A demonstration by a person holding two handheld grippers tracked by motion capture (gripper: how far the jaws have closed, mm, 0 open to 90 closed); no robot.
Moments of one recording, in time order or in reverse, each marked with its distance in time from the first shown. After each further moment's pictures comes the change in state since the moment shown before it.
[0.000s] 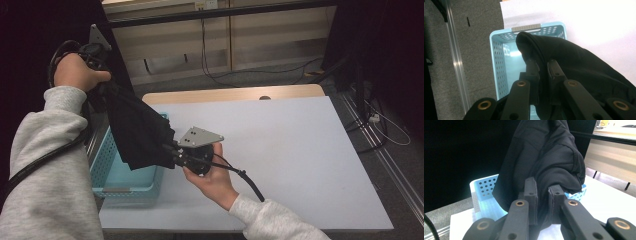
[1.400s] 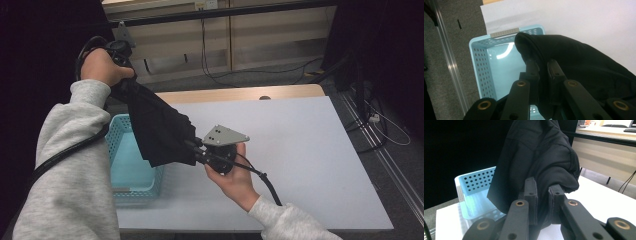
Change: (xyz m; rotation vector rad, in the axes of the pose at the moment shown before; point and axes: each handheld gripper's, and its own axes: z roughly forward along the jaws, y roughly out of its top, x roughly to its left) left arm -0.046 0.020 0.006 0.032 -0.023 0.062; right arm -0.024 -0.008 -0.039 0.006 -0.088 0.007
